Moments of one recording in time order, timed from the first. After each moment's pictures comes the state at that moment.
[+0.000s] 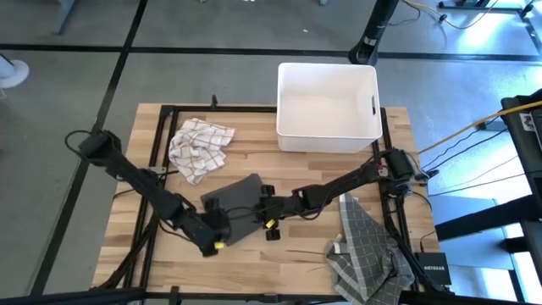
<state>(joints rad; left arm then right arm) -0.64 1.42 0.83 -0.36 -0.40 -0.67 0.27 1.98 1.26 0.04 0.14 0.04</state>
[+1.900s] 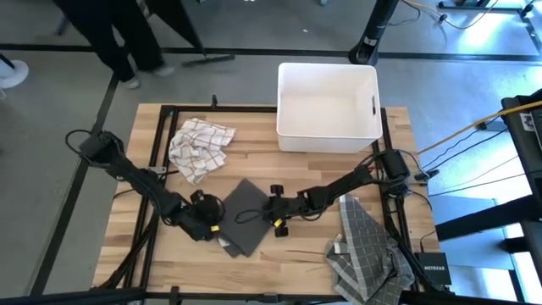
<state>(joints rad) -0.65 1.46 0.53 -0.20 -0.52 -1.04 0.25 2.03 1.06 0.16 0.19 -0.01</state>
